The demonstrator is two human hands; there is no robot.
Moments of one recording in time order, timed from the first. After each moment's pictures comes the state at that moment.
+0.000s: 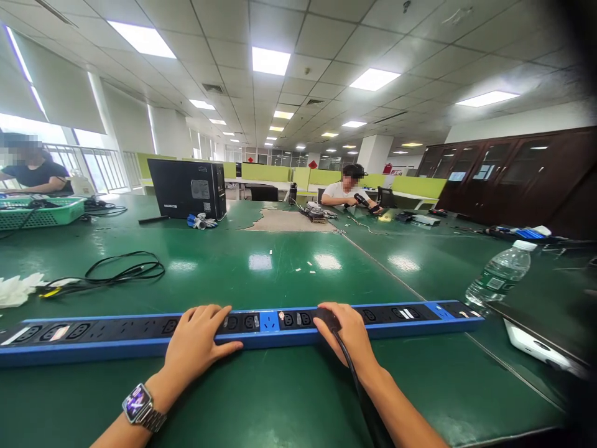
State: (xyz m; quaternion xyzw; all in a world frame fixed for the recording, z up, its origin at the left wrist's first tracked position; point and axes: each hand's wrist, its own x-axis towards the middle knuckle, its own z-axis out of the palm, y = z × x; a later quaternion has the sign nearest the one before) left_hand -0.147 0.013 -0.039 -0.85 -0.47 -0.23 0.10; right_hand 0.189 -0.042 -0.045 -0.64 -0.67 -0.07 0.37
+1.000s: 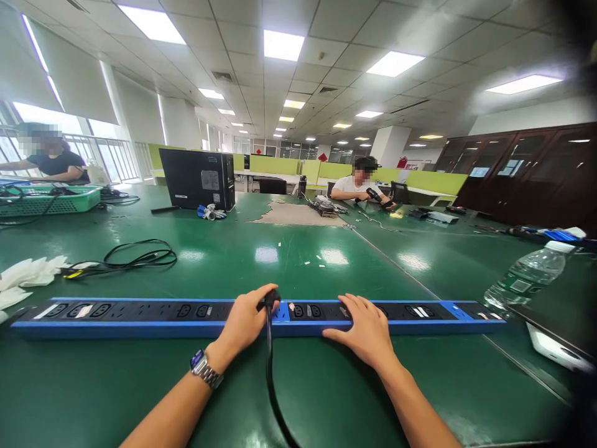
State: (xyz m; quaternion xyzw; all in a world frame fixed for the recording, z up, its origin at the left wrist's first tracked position) left_hand -0.069 0.016 -0.022 -0.80 -0.41 -0.39 -0.19; right_hand 0.205 -0.041 -0.056 -0.73 -0.64 -0.08 0.20
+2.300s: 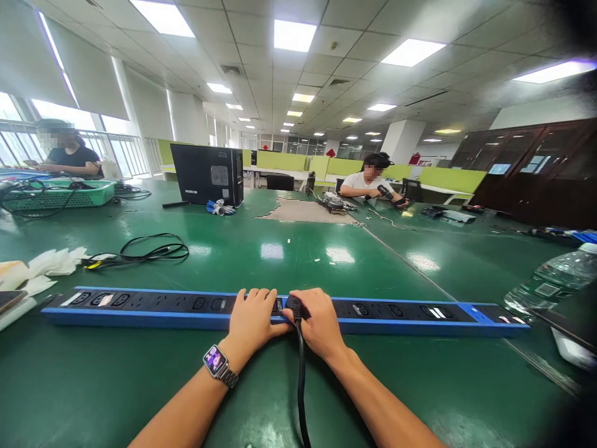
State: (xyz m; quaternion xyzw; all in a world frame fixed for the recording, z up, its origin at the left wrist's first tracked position) left_hand -0.082 0.000 -0.023 -0.85 -0.49 -0.18 0.03; right_hand 0.086 -0.021 -0.031 -0.52 -0.74 -0.02 0.42
